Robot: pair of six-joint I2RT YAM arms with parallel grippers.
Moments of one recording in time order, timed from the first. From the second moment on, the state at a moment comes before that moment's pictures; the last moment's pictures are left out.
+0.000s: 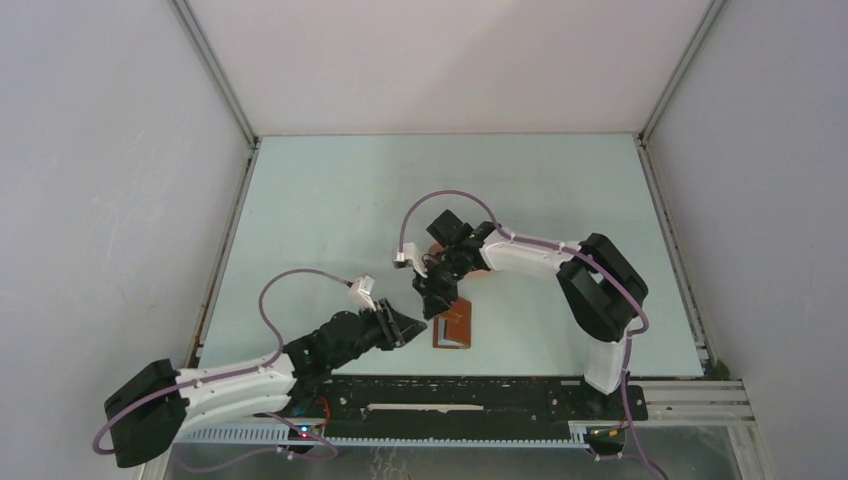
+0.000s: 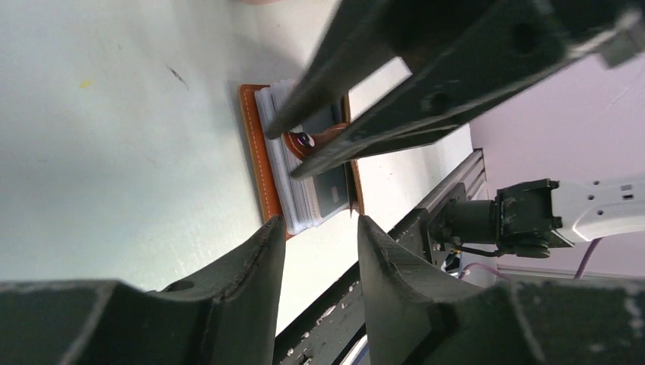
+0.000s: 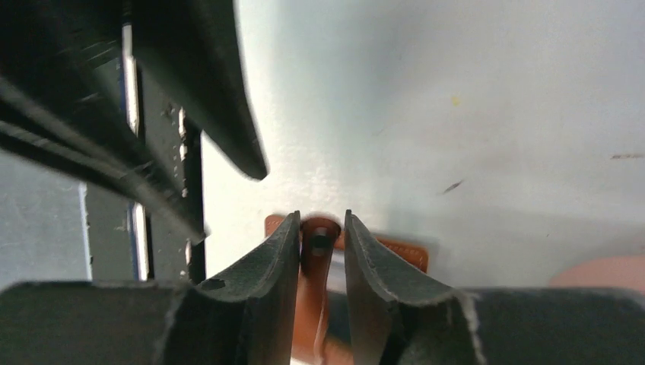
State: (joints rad) left arm -1.00 0.81 0.05 0.42 -0.13 -1.05; right arm 0.81 1.85 1.23 -0.54 -0.77 -0.48
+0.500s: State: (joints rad) left arm -1.00 0.70 0.02 0.32 -0.15 -1.05; right arm 0.80 1.73 1.32 -0.66 -0.77 -0.48
